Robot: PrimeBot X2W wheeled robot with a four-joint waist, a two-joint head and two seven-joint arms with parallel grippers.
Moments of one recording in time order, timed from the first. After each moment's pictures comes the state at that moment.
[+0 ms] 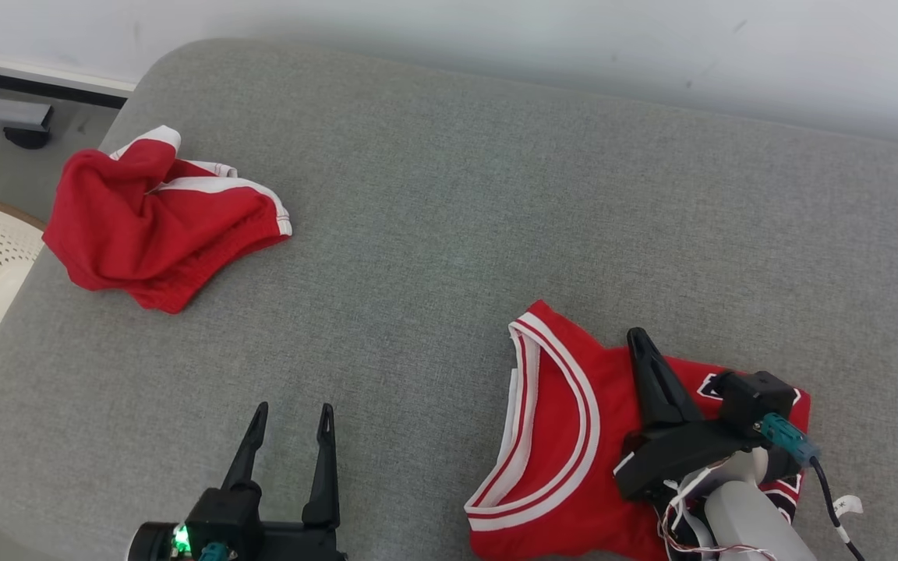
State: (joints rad) left arm -0.11 0.05 -0.22 0.23 -0.18 0.04 -0.26; right arm -0.36 -0.05 0.17 0.57 0.32 0.13 -0.26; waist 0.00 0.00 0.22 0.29
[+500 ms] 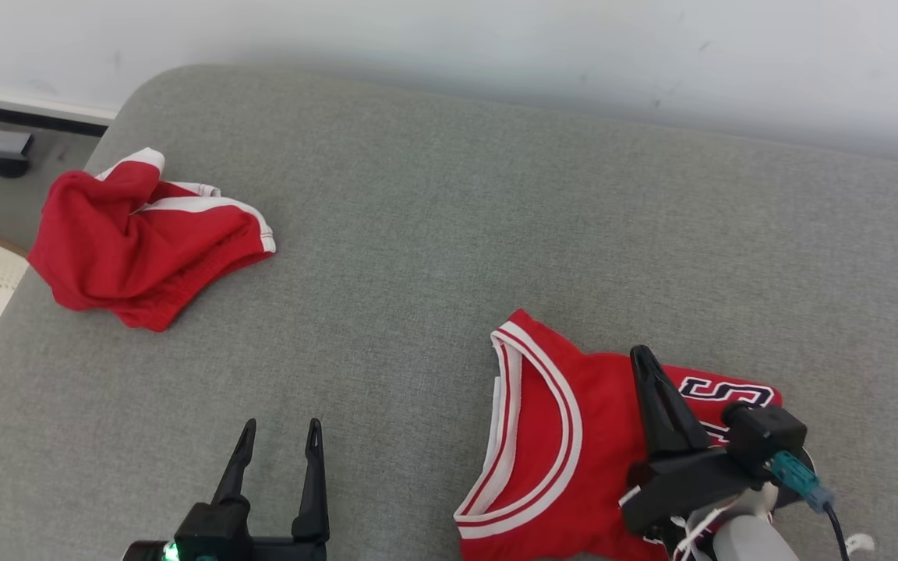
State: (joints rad) left arm -0.08 0.05 -0.19 0.23 -0.18 0.04 -0.26; right arm -0.26 -0.05 0.18 0.42 0.27 0.13 -0.26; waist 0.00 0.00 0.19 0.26
